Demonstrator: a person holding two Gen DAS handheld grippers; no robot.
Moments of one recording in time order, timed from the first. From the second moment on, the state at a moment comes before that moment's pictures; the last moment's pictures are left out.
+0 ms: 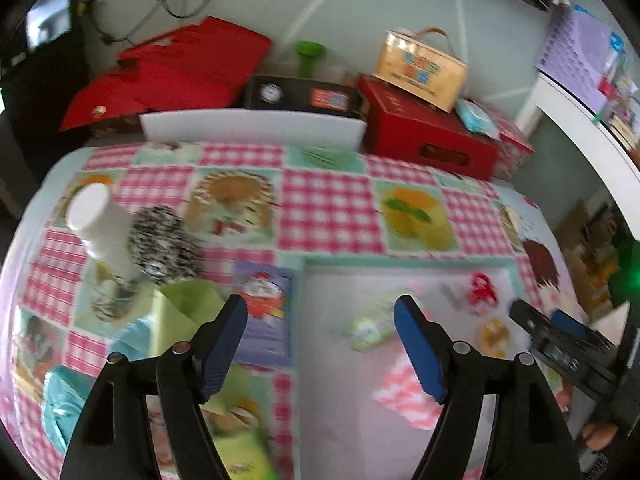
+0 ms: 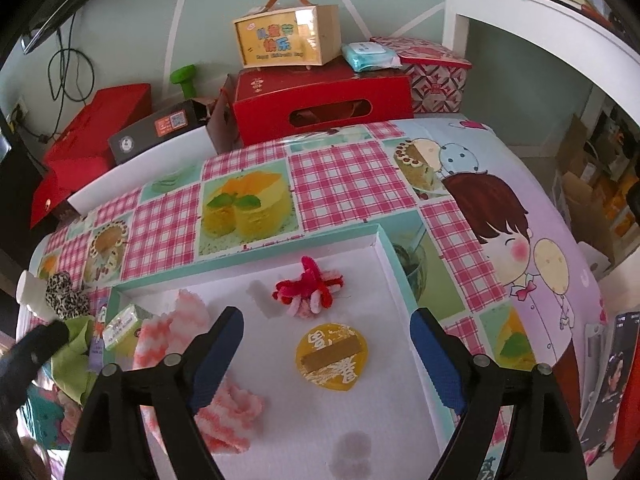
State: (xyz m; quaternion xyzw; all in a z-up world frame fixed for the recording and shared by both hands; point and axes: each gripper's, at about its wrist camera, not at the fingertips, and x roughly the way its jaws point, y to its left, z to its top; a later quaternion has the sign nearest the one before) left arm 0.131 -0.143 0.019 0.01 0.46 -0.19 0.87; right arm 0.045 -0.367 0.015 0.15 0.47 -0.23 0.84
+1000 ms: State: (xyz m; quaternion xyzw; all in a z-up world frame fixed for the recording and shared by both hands) left arm 0.158 -0.089 0.008 0.00 0.48 -0.09 0.87; right arm 0.054 -0.330 0.029 0.13 0.46 -0.19 0.86
